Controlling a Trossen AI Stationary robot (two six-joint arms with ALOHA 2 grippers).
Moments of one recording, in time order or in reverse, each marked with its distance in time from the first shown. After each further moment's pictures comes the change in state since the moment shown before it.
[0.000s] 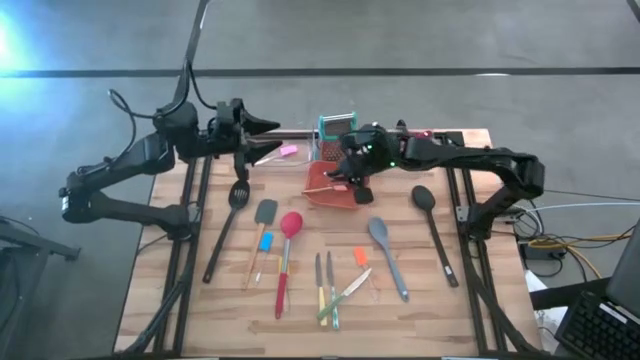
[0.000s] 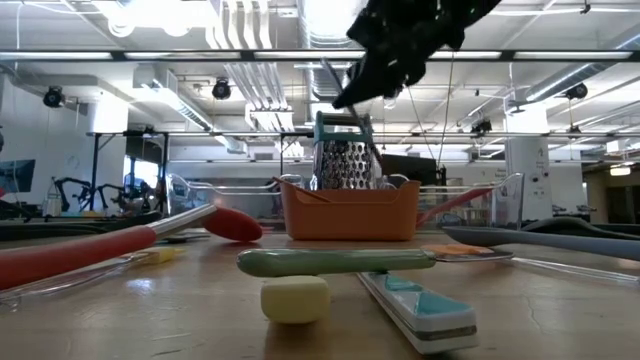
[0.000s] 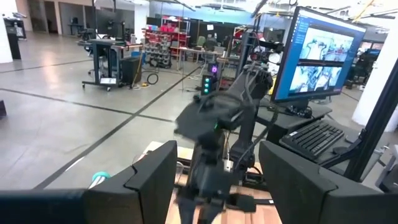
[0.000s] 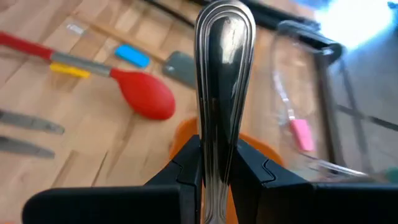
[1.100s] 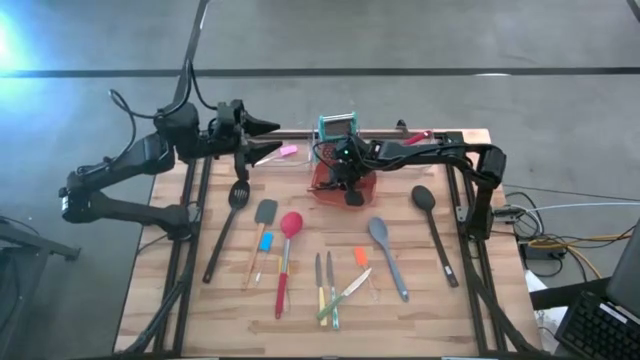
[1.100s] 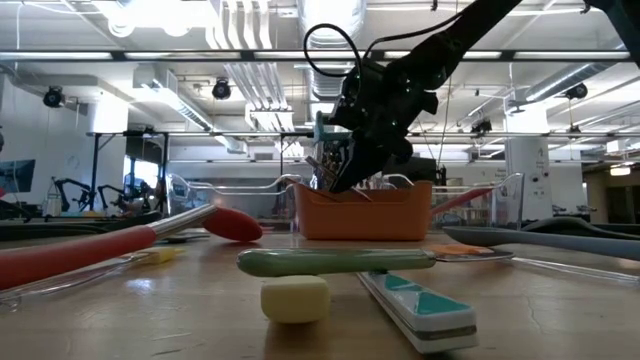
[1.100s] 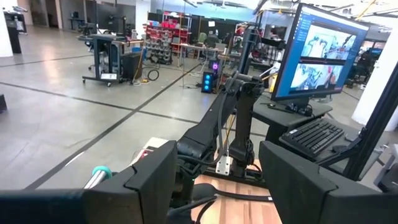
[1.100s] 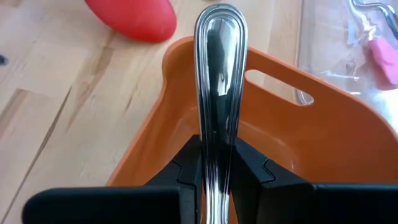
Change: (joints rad) left arm 0.000 0.000 0.000 -0.017 -0.005 -0.011; right arm -0.085 0.291 -0.001 0.043 -0.050 -0.056
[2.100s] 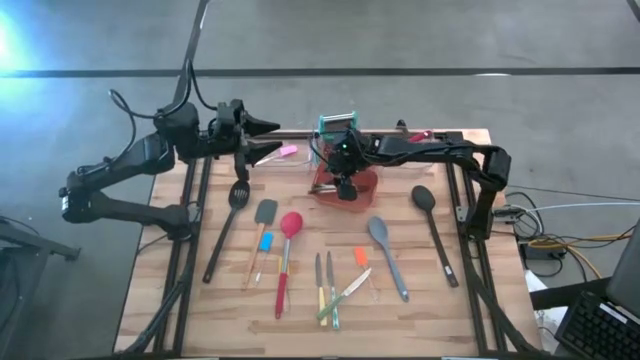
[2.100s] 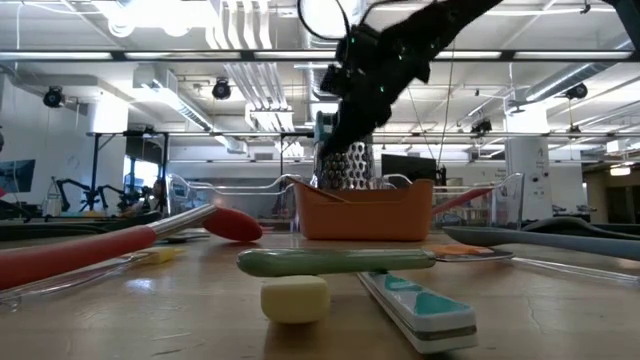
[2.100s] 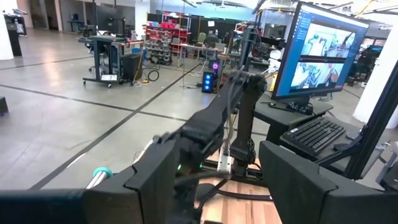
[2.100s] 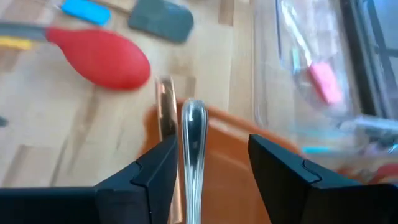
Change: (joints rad) left arm 0.000 0.000 0.000 0.000 0.000 0.014; right arm 0.042 -0.049 0.139 -0.104 0.098 0.140
